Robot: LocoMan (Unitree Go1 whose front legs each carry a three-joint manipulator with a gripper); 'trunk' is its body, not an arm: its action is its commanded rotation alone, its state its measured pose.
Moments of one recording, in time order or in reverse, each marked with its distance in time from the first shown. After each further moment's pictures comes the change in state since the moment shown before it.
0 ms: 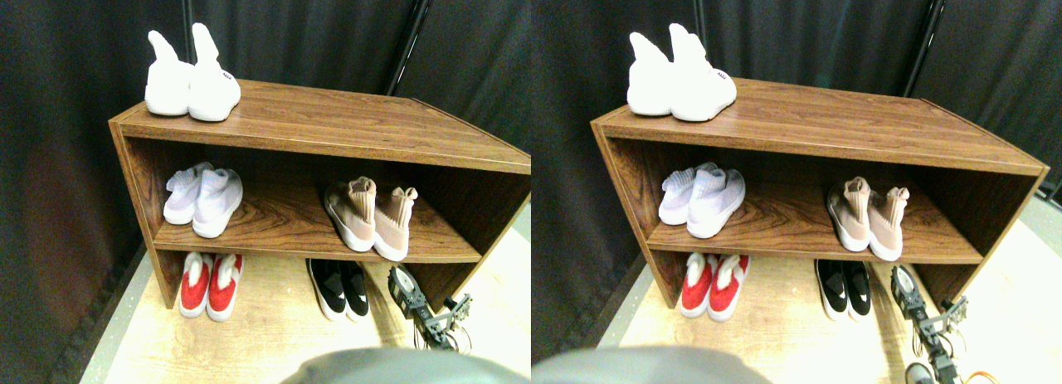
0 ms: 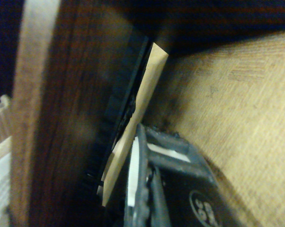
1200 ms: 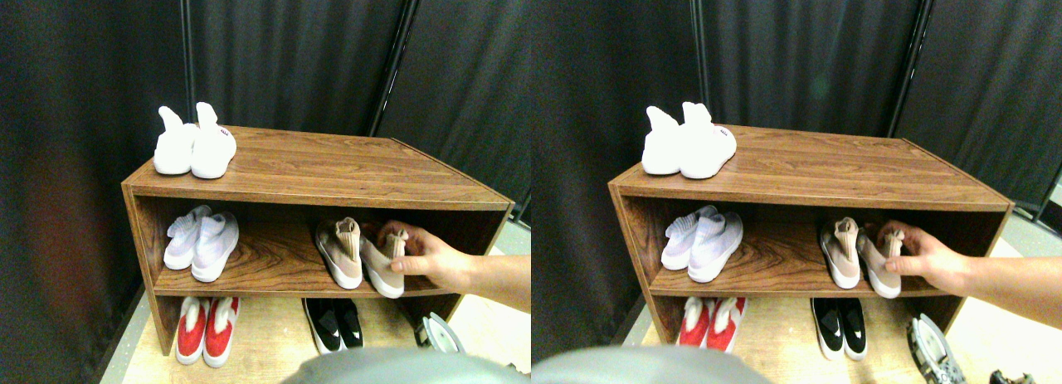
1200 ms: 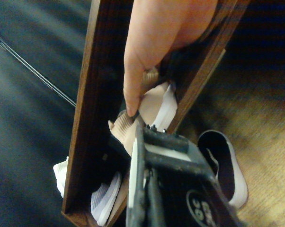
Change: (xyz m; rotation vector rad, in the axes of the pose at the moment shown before) right arm -0.095 0.091 -0.021 -0.059 0.154 0.303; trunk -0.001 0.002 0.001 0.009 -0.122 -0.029
